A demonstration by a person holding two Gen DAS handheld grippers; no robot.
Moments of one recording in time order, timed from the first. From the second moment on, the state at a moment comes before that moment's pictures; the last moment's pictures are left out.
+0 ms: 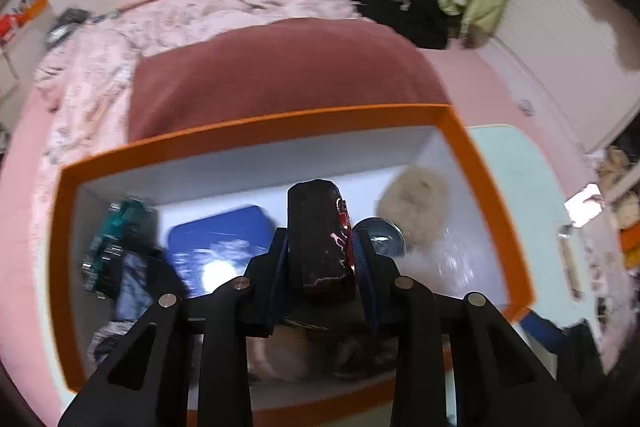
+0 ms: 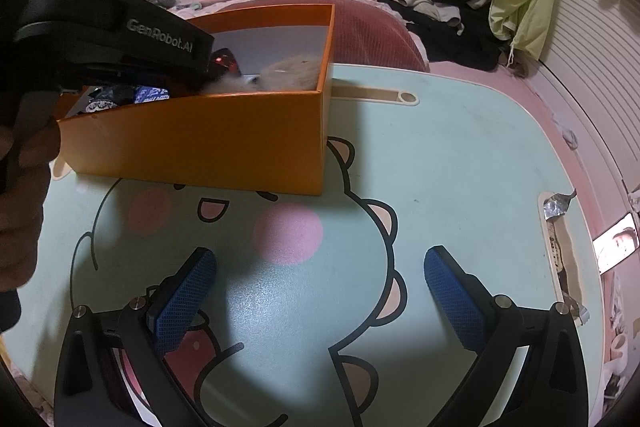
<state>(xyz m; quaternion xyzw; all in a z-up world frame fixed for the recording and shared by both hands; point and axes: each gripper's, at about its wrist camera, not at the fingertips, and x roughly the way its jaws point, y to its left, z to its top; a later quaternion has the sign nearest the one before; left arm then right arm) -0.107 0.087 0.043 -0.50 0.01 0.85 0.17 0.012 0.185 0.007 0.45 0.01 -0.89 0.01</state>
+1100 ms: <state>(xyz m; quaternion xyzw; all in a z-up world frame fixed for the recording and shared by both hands) 0.049 -0.004 0.016 -0.45 -0.10 0.87 0.17 -0.049 0.165 0.124 0.44 -0.10 -0.86 0.25</state>
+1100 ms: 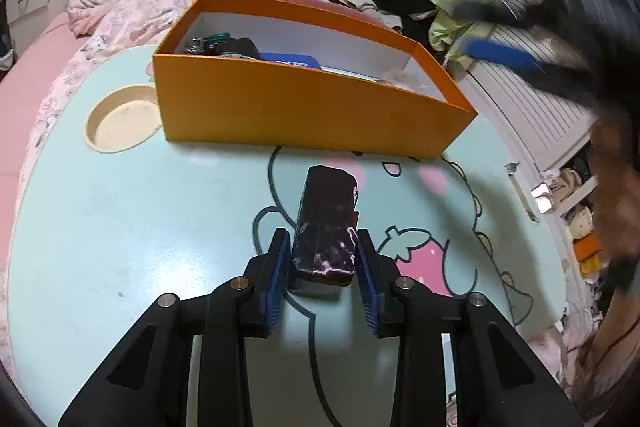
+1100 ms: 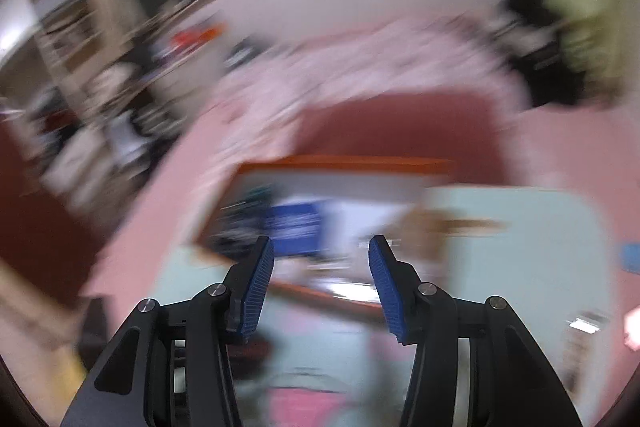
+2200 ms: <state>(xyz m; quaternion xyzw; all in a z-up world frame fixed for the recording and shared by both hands) 0.074 -0.036 0.019 -0.39 -0.18 0.89 0.17 0.003 0.169 0.195 0.34 -0.05 -0.89 0.29</state>
